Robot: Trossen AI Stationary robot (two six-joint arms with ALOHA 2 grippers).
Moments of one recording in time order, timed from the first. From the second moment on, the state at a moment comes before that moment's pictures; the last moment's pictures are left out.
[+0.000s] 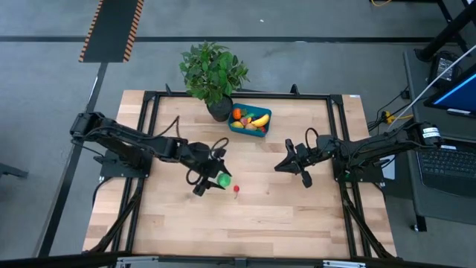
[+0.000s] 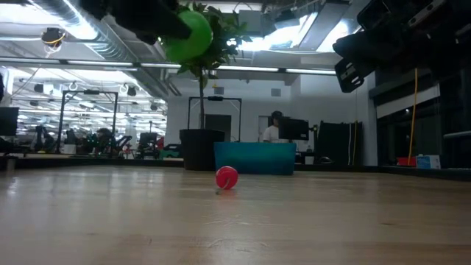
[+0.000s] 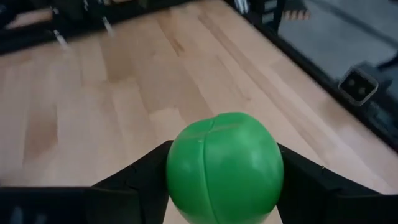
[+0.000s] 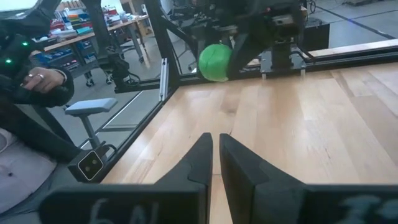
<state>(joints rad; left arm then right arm) -0.14 1.38 0.84 -0.04 0.19 0.20 0.02 1.05 0.25 0.71 -0.31 0.20</state>
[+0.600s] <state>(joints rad) -0.14 1.26 0.35 0.83 0.06 0.08 0.02 1.05 0.25 0.68 -0.31 0.20</state>
